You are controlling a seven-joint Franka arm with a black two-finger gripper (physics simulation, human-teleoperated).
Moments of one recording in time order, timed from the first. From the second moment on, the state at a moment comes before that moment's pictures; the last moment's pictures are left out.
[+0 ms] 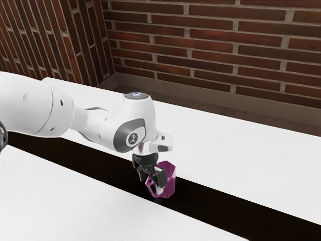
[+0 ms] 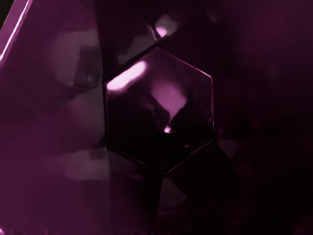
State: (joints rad) arm -0.54 0.28 0.26 -2.11 -0.21 2.29 0.21
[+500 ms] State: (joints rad) arm -0.55 0.27 0.26 -2.12 -0.19 2.31 0.31
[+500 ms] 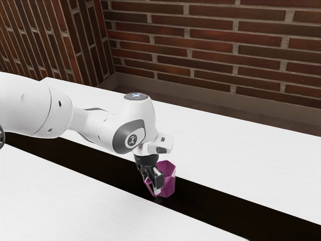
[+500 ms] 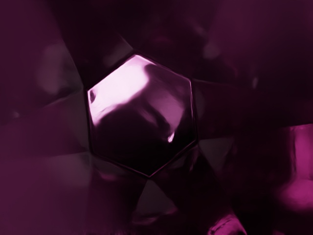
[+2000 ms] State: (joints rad) arm -0.54 0.09 0.54 -2.26 0.04 2.44 0.16
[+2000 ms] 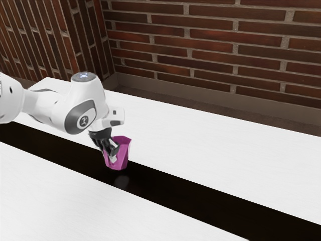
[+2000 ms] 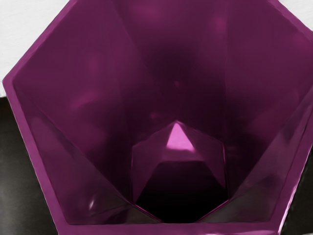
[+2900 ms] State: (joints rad) arm -0.54 0.12 0.56 -2.45 -0.06 2.84 0.26
